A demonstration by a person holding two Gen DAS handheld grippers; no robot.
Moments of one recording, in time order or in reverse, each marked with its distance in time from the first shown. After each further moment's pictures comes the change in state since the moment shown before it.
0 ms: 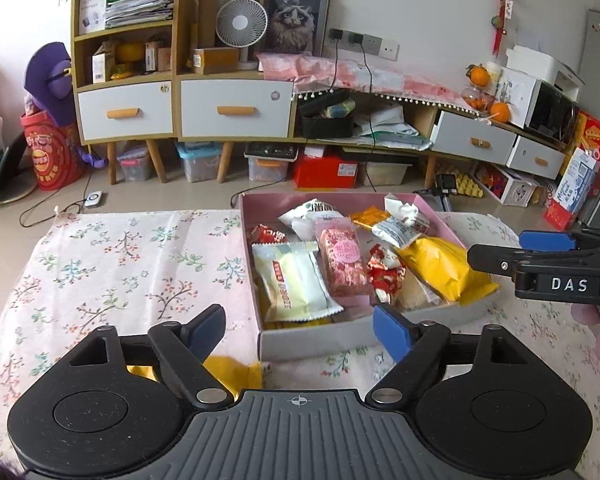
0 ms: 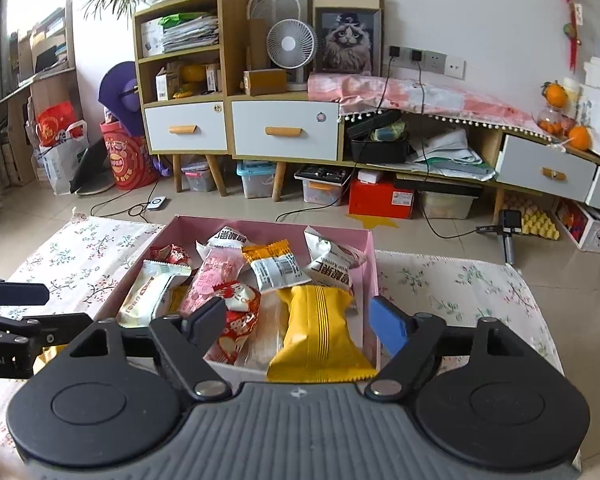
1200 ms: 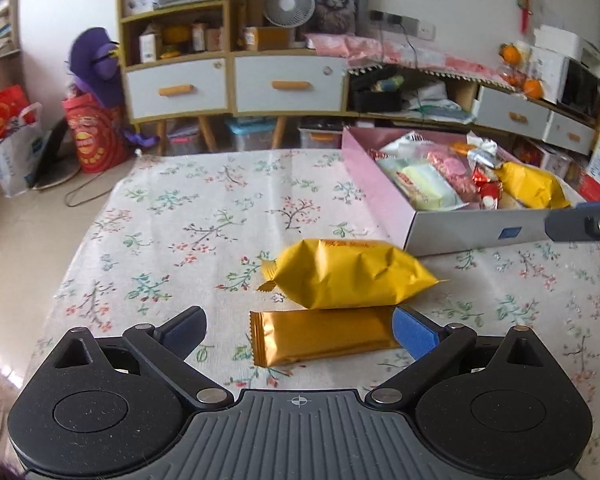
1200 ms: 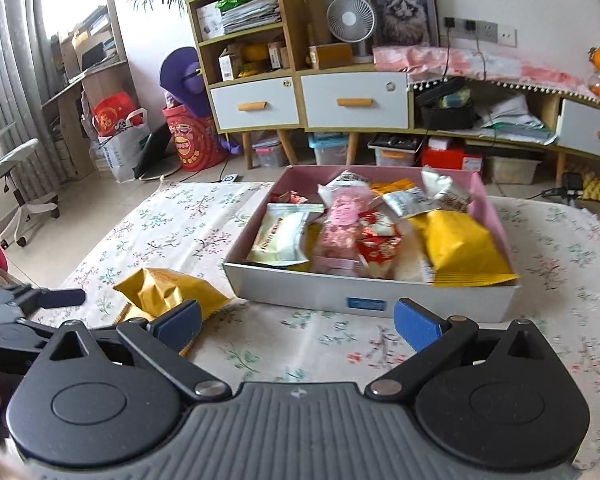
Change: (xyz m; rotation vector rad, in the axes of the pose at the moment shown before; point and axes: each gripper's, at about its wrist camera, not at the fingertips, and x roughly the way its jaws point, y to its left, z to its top) left arm -0.010 0.096 -0.078 0.032 0.022 0.083; right arm -0.011 0.067 -0.037 0.043 0.056 0.193
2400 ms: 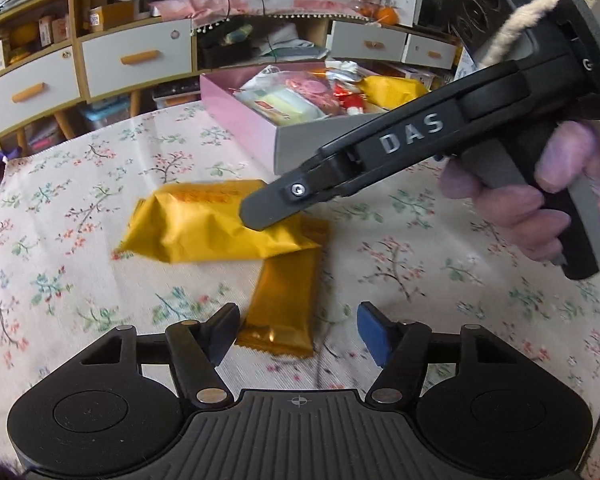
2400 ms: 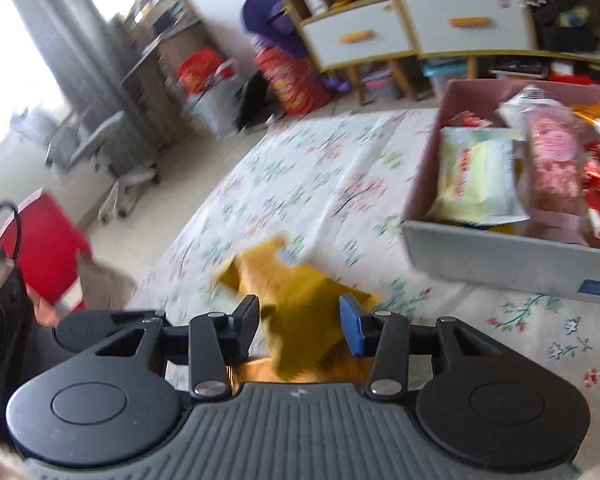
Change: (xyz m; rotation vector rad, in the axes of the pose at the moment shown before) left arm -0.003 0.002 -0.022 0.265 0.133 -0.375; right arm 0.060 0.054 0.004 0.025 0.210 0.366
